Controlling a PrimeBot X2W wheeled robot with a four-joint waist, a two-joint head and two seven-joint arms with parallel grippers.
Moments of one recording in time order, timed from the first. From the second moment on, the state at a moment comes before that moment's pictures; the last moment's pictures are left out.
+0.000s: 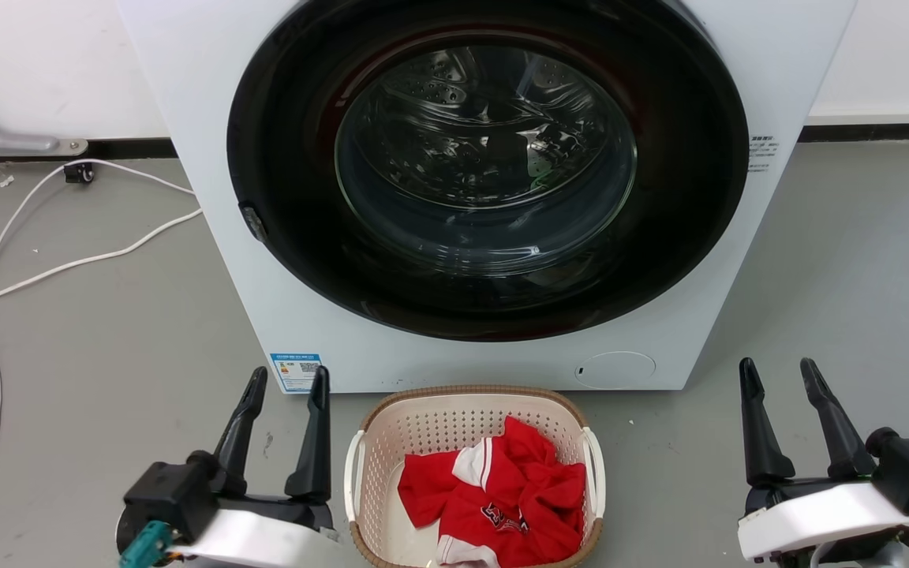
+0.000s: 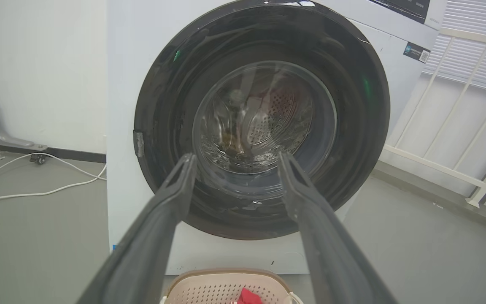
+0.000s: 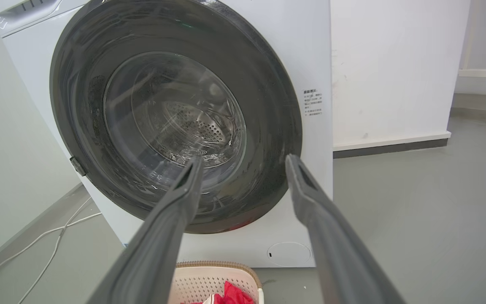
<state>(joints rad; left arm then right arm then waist) 0.06 0.06 -0.10 -0.08 -0.33 -0.10 -0.18 0.02 -0.05 -0.01 0.03 0.25 0.13 -0.18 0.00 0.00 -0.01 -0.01</state>
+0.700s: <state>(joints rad) 0.07 0.10 -0.20 -0.07 -0.16 -0.04 -0.23 0.03 -0.05 0.00 0.03 0.04 0.13 -0.23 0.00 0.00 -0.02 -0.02</state>
